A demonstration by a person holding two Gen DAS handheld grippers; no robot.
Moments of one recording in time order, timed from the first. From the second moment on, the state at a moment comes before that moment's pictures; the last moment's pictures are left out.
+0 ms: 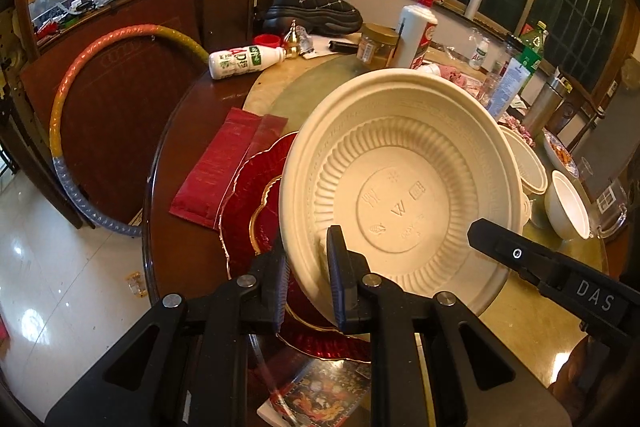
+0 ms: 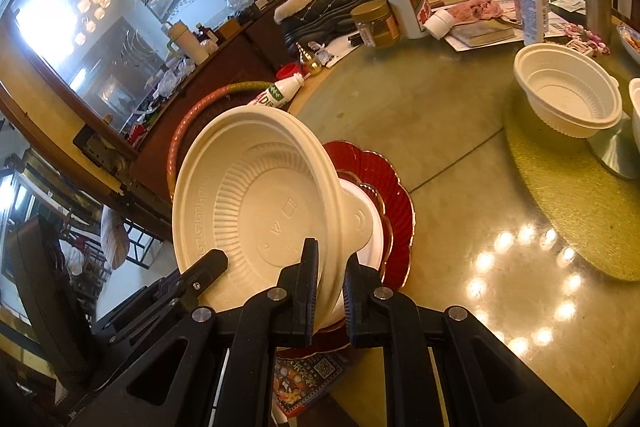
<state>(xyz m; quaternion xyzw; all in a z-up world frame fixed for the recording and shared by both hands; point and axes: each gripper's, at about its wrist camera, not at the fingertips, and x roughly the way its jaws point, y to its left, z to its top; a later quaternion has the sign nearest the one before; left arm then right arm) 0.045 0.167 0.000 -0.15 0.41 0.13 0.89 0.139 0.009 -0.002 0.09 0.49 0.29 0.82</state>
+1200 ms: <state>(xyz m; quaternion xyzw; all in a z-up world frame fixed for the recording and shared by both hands) 0.057 0.174 -0.020 -0.15 0.45 0.14 0.87 0.158 0.023 -0.031 0.08 0.53 0.28 0.79</state>
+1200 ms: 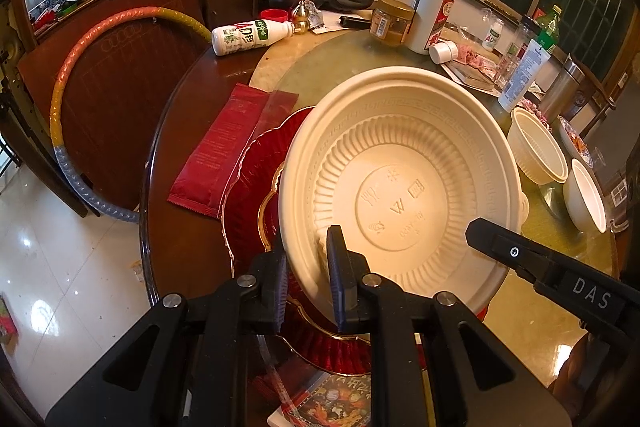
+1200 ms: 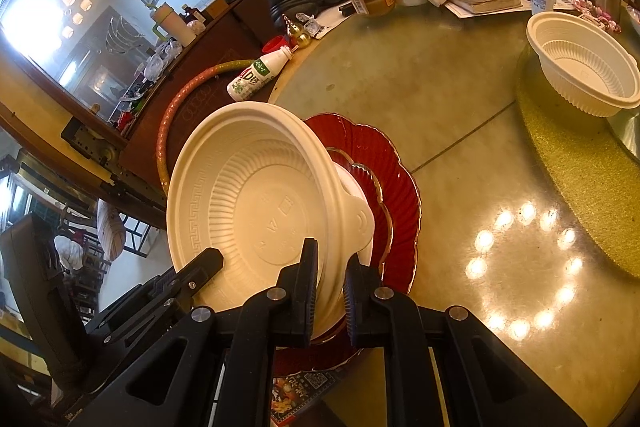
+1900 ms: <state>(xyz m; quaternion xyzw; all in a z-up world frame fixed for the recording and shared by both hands) 0.051 0.171 -0.017 -0.14 0.44 0.14 0.88 0.157 0.024 -0.033 0.08 0.53 0.28 0.79</state>
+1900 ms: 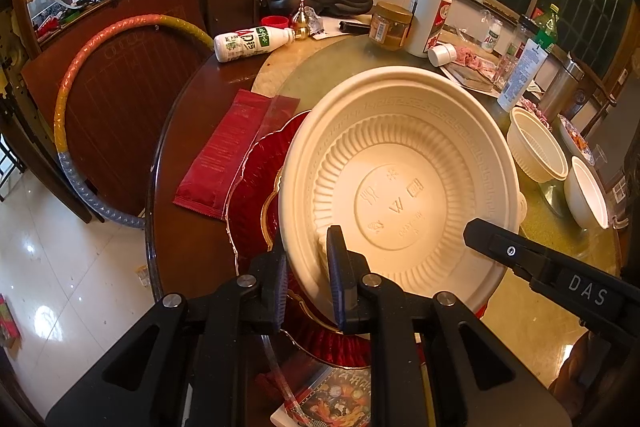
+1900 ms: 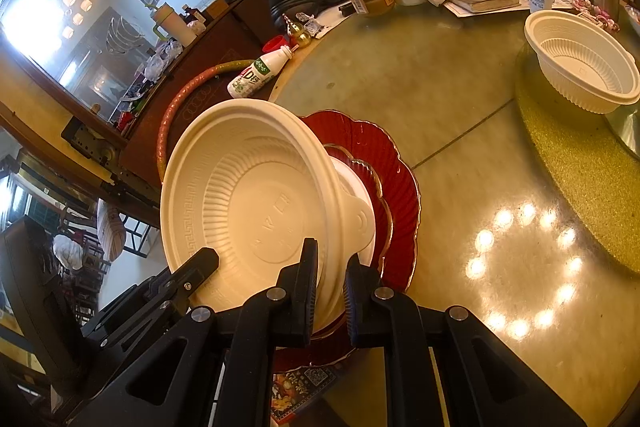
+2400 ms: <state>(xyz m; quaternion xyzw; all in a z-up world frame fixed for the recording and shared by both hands) 0.049 0.170 -0.013 -0.13 0.43 0.14 0.88 0.155 0.022 -0.032 0.08 0.53 0.28 0.80</state>
